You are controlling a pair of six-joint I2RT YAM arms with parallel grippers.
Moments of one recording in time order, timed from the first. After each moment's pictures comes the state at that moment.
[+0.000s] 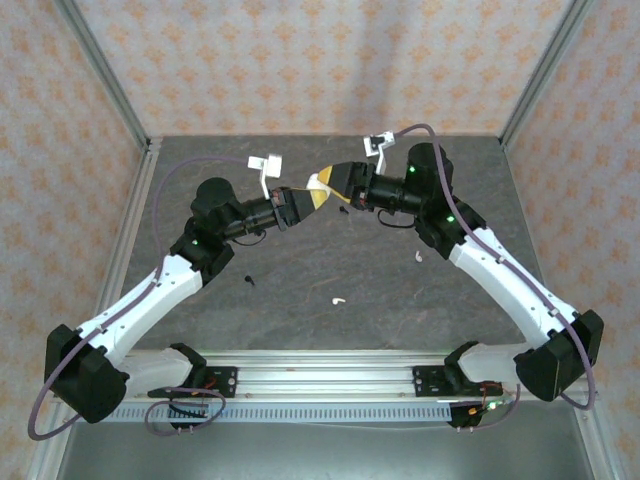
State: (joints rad) left arm -0.49 1.17 0.95 0.28 0.65 -0.83; right arm 0.56 1.27 1.24 -0.10 -0.68 1.01
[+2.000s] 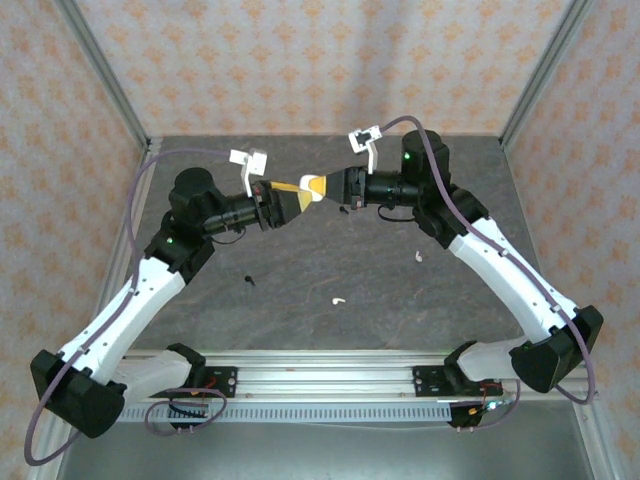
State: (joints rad) left arm -0.40 1.10 1.04 0.02 0.73 -0.65; right arm 0.58 1.32 1.41 -0.29 -0.77 0.59
